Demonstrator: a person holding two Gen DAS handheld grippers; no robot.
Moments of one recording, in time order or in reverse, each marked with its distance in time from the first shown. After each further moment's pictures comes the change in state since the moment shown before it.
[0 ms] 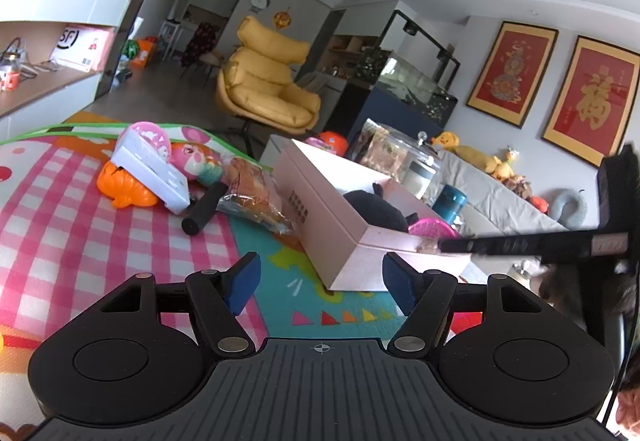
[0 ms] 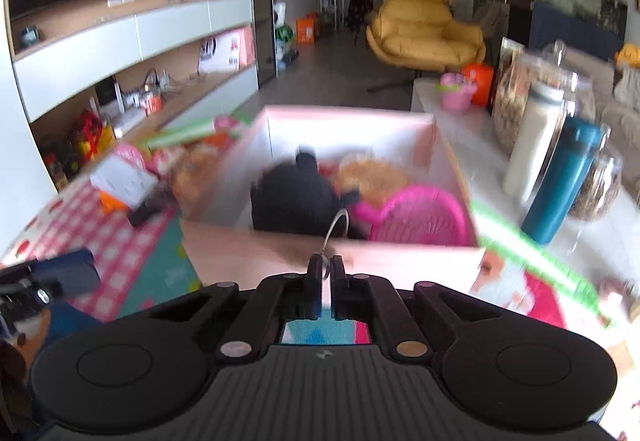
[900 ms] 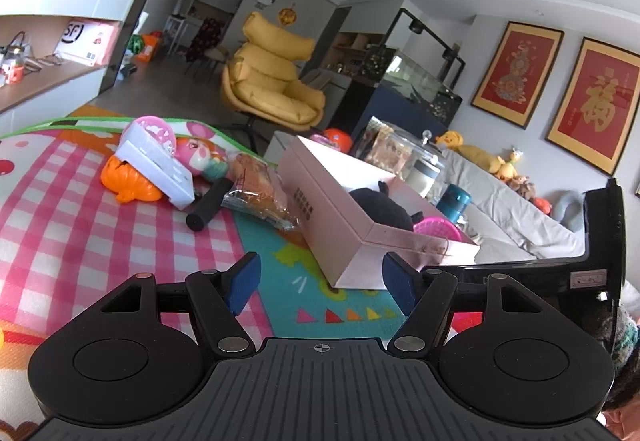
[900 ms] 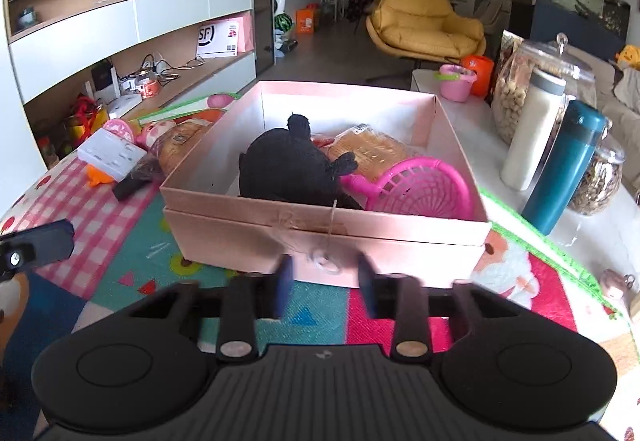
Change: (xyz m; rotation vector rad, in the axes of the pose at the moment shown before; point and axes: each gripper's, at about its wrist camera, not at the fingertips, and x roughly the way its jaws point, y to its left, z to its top) left arm 0.001 0.002 -0.001 -0.014 0.011 0.011; right arm 0.021 -0.004 -0.018 0.002 0.057 -0.009
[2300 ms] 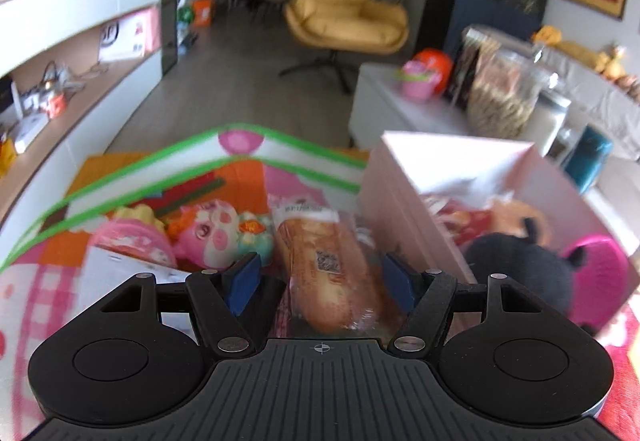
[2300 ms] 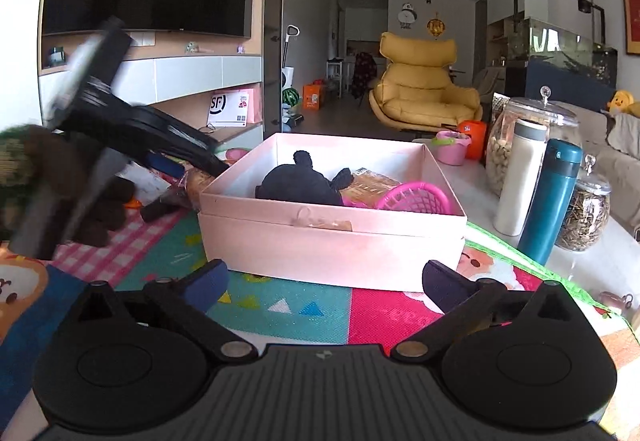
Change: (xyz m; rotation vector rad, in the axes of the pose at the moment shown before) left arm 0.156 -0.008 0.087 0.176 0.295 0.376; right arm -0.041 -0.007 -0.051 -0.021 -0.267 0.025
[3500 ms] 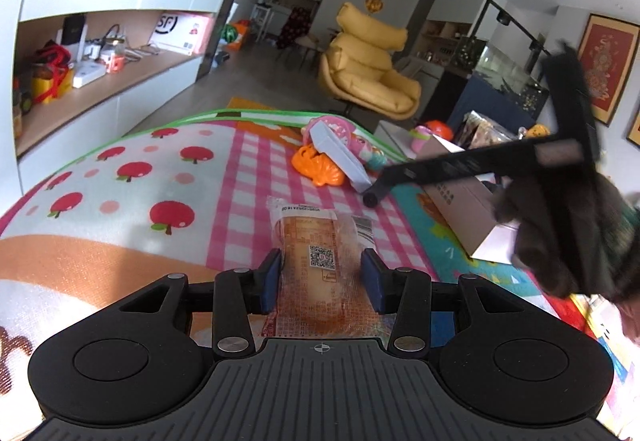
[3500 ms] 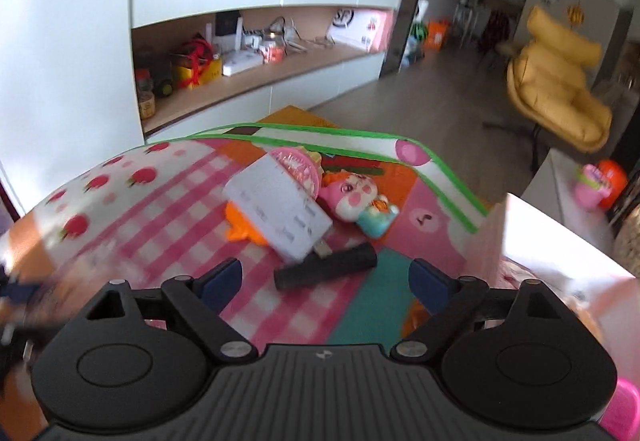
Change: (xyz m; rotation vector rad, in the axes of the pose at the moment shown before) left arm -0.172 0.136 -0.163 -0.255 -0.204 -0.106; right arm 0.144 0.173 0.105 -0.328 0.296 0.240
